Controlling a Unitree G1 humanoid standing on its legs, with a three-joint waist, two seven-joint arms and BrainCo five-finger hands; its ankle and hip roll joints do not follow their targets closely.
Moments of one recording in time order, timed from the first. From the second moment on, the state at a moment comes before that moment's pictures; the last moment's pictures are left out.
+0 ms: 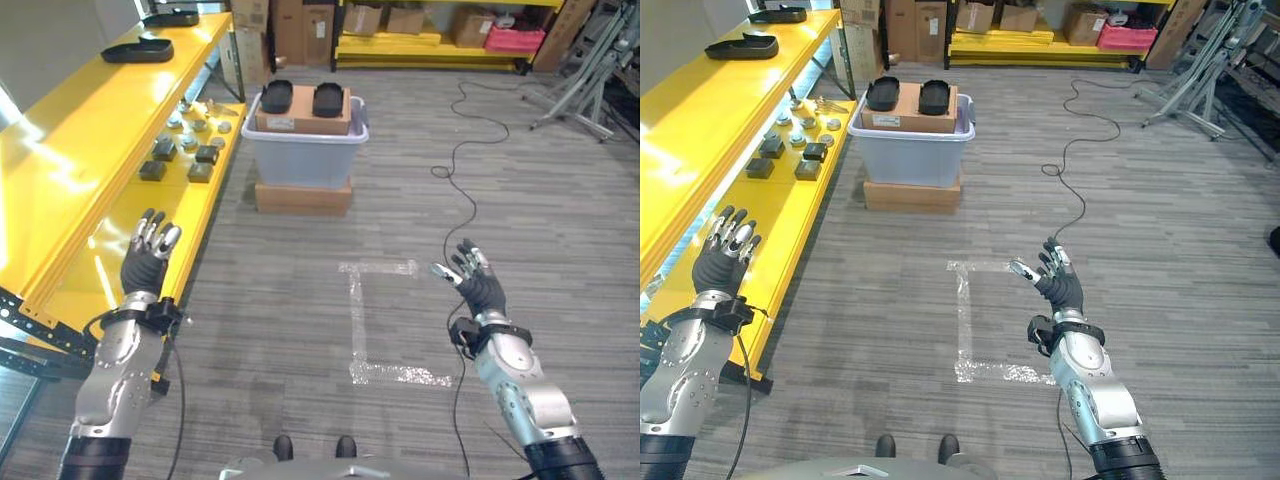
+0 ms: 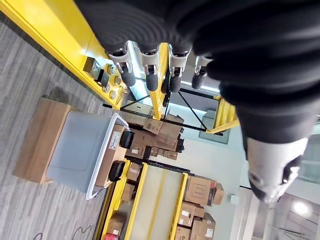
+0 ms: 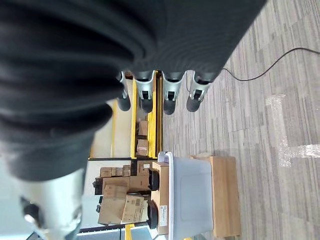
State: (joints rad) left arm 0.05 0.41 0.08 -0.22 -0.70 0.04 0.19; right arm 0.07 -0.52 0.03 -0.14 0.56 0.09 -0.29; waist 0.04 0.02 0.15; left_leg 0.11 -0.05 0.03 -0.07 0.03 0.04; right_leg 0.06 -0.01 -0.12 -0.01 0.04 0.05
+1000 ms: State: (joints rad) left arm 0.14 0.37 0.15 -0.15 -0.82 0.02 0.22; right arm 0.09 -0.55 0.02 -0.13 0.64 0.10 -0.17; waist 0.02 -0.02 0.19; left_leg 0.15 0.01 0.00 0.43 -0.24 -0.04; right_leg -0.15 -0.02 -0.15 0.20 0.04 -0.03
